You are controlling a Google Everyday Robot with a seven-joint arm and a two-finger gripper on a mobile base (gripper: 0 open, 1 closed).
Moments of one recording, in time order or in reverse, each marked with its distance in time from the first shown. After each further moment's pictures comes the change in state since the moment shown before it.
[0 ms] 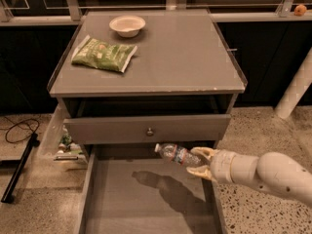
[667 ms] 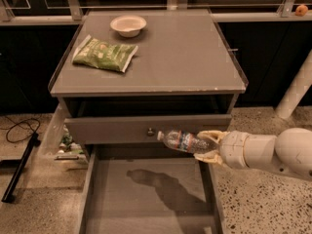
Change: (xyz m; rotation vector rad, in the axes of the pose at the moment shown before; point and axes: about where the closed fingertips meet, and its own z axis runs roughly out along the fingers) arm -0.063 -0.037 -0.061 0.001 0.039 -0.110
